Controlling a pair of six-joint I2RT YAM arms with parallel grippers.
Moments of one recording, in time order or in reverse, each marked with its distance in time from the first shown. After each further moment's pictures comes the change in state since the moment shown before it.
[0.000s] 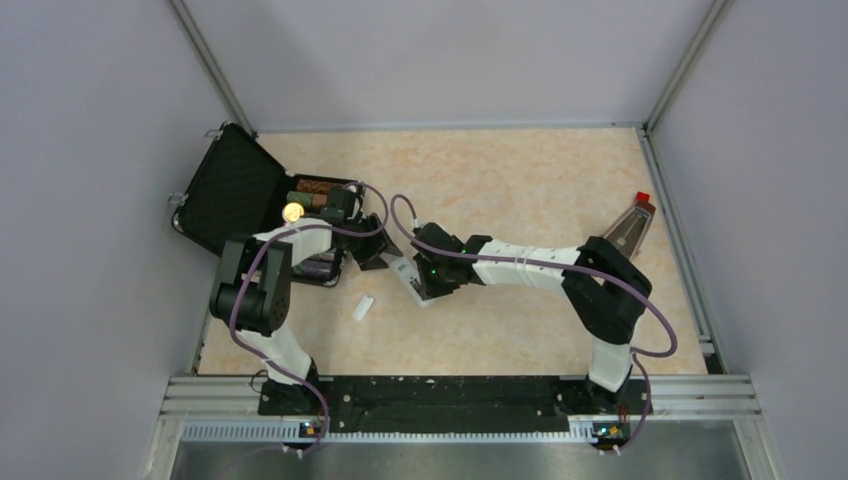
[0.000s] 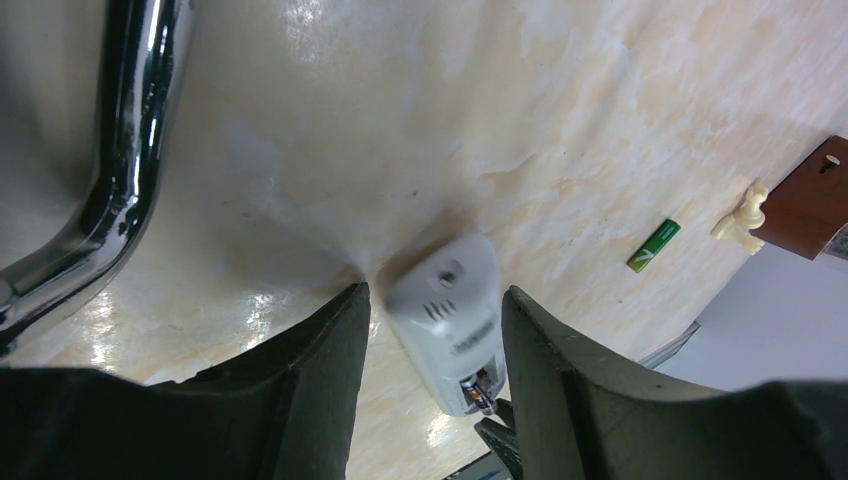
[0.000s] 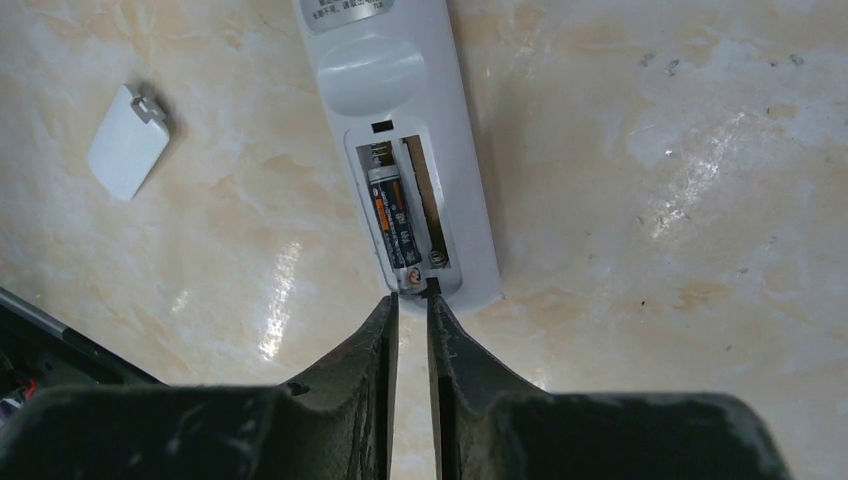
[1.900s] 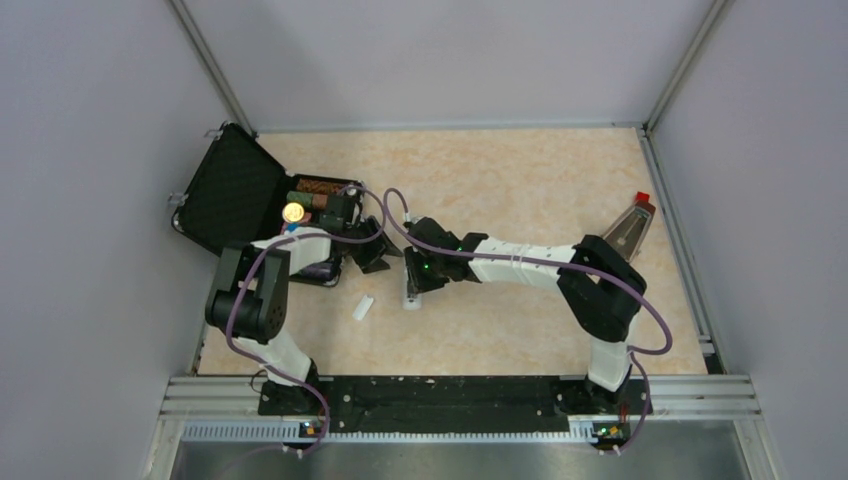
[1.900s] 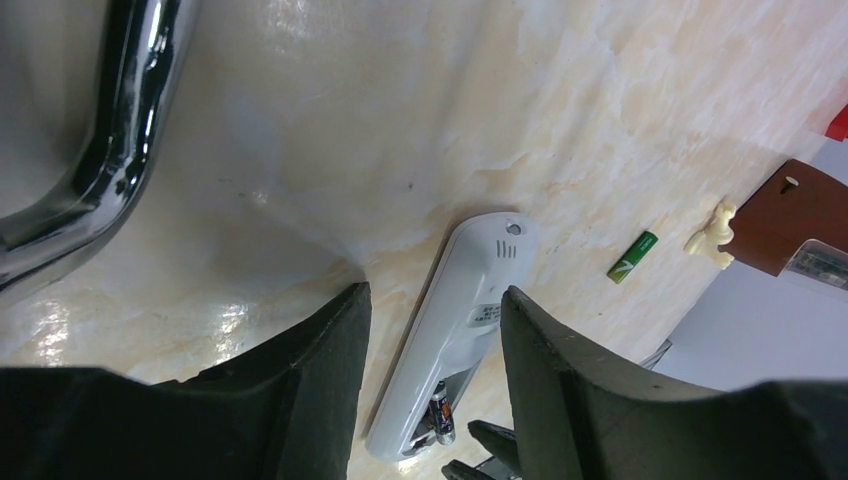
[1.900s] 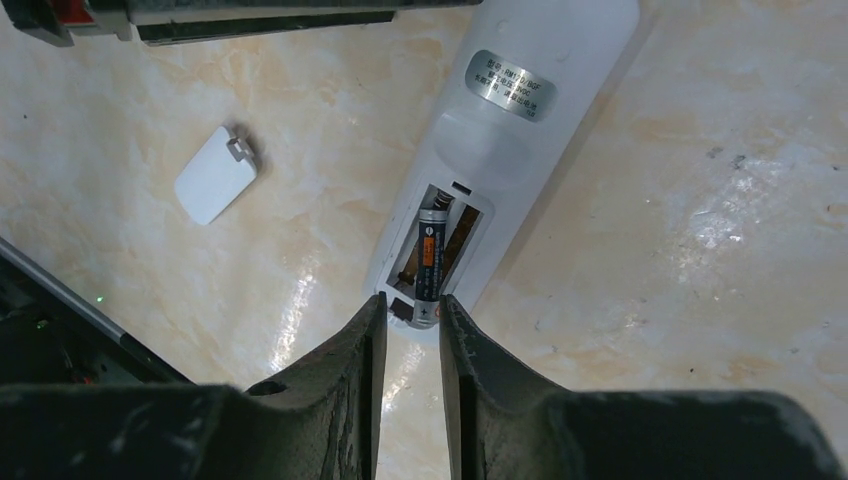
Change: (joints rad) left arm -0.009 -0.047 -0.082 0.104 -0.017 -0.088; right arm 0.000 0.035 0.035 0.094 -0.048 -0.021
